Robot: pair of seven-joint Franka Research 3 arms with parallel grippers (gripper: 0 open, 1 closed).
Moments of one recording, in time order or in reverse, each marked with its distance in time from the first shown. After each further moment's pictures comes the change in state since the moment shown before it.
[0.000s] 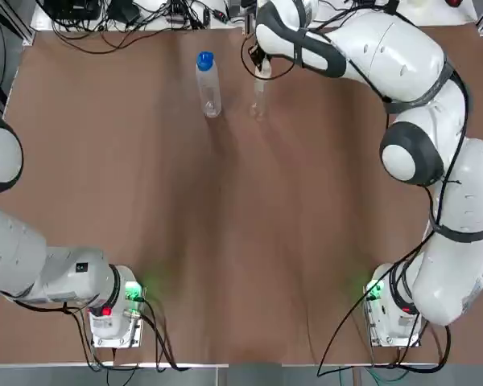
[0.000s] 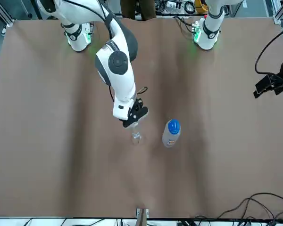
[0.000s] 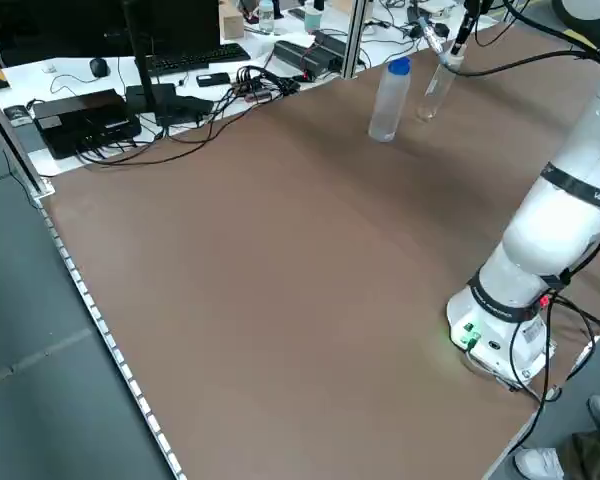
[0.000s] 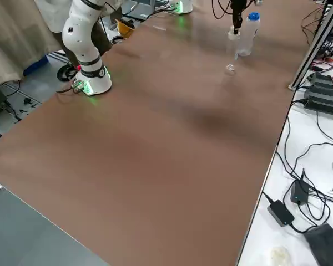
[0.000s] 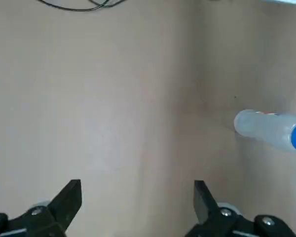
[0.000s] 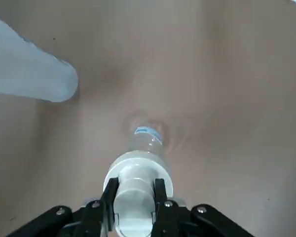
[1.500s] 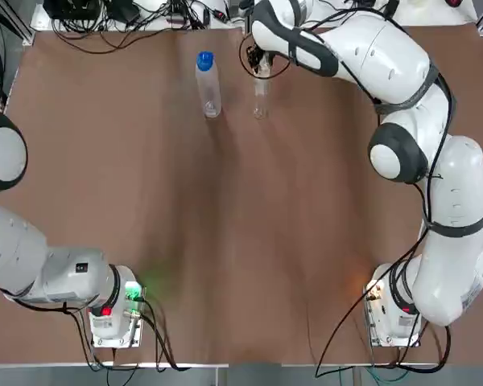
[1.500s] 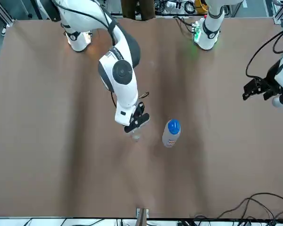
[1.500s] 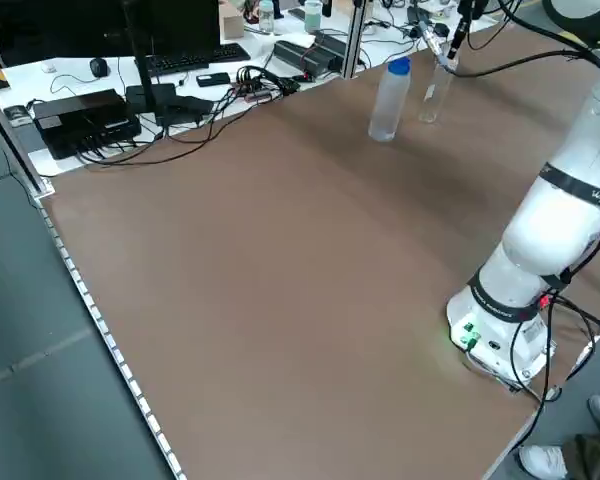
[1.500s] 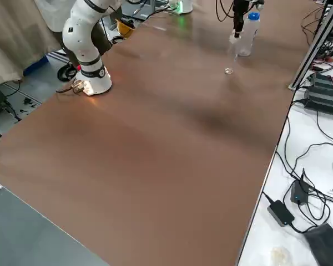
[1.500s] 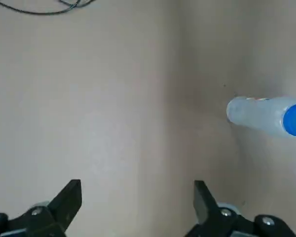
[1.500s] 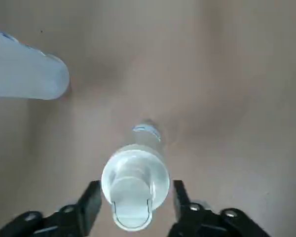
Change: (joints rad) left arm -0.007 0.027 -0.048 -0.011 -0.001 0.035 0.054; right arm 0.002 0.091 -0.006 0.139 0.000 -0.101 0.007
